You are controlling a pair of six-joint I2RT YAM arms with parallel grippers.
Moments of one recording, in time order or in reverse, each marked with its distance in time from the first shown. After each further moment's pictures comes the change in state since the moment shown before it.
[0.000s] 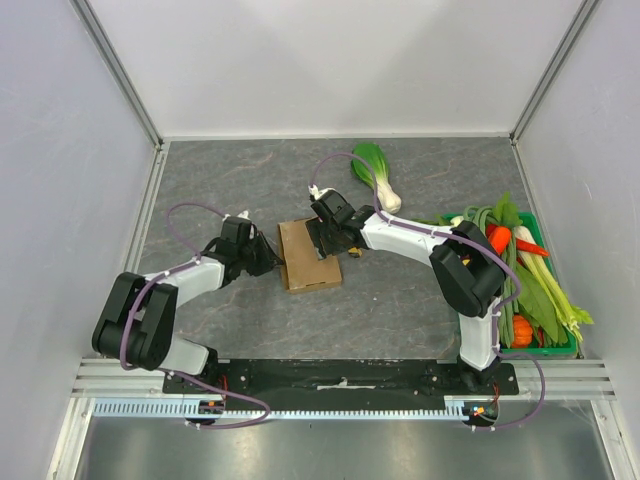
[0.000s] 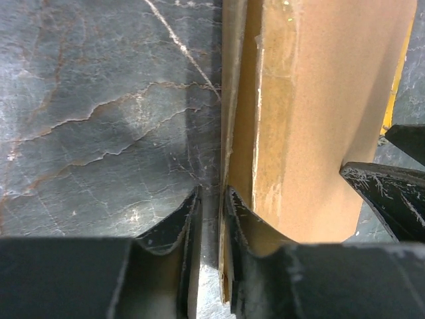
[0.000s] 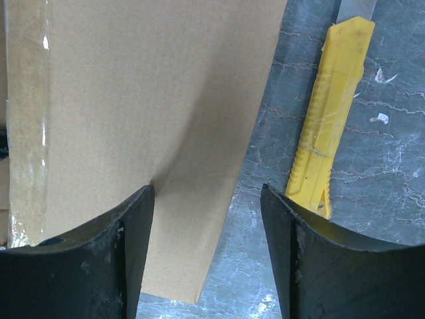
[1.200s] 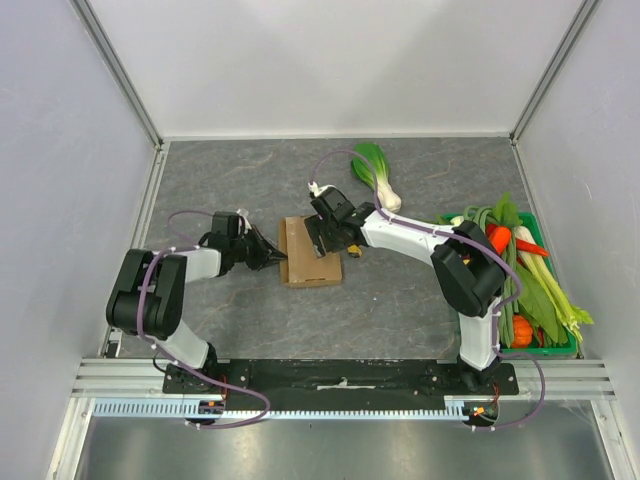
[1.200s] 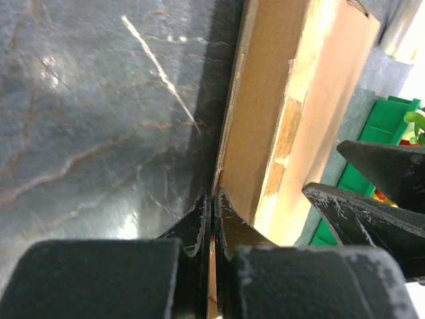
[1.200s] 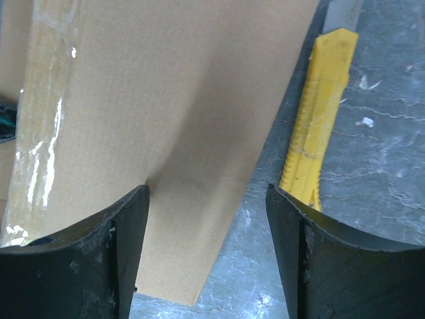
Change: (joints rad) left arm 0.140 0.204 0.029 0.184 0.313 -0.145; right arm -0.003 0.000 0.021 -0.017 0.004 -0.008
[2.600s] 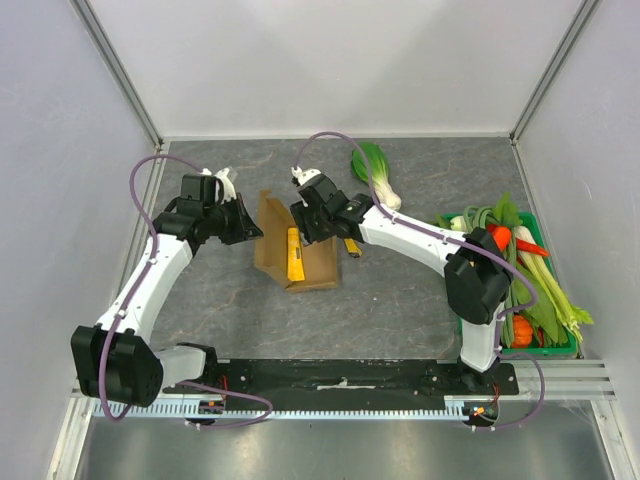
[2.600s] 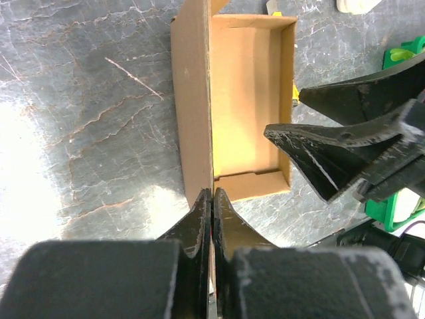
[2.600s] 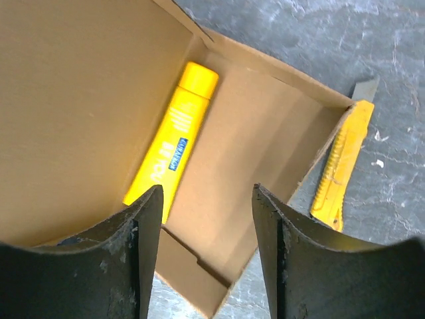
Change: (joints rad) left arm 0.001 -0.408 0.420 -0.827 -0.146 0.421; right arm 0.063 -0.050 0.162 -0.035 -0.018 -0.015
